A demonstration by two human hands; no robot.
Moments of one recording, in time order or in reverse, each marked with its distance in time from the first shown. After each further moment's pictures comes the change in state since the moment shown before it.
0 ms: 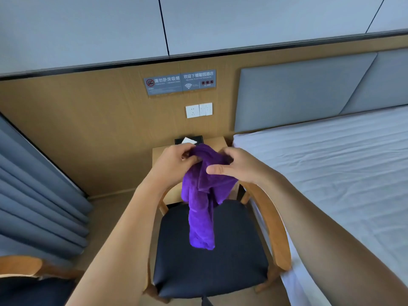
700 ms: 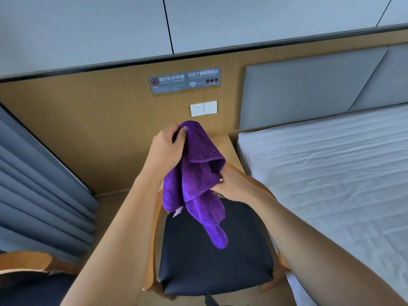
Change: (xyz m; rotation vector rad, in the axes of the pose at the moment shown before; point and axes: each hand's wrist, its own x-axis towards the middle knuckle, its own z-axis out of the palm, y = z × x) left_hand 0.017 -0.010 -0.017 -0.064 0.294 -0.076; right_hand 0.003 0.020 0.058 -0.068 0.009 -0.096
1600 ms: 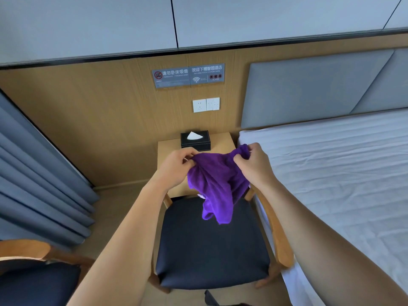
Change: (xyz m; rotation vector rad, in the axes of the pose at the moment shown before) left_hand -0.035 -0.024 0.015 0.069 -0.353 -0.061; right_hand 0.002 0.018 -0.031 0.101 0.518 0.303
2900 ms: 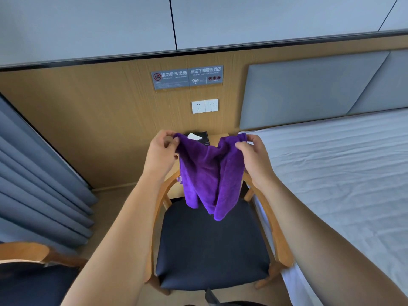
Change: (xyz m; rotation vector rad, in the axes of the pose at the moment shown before) left_hand 0.012 -0.005 -0.018 -0.424 0.381 -0.165; right_hand -0.001 -0.018 0.002 0.523 -0.017 0.042
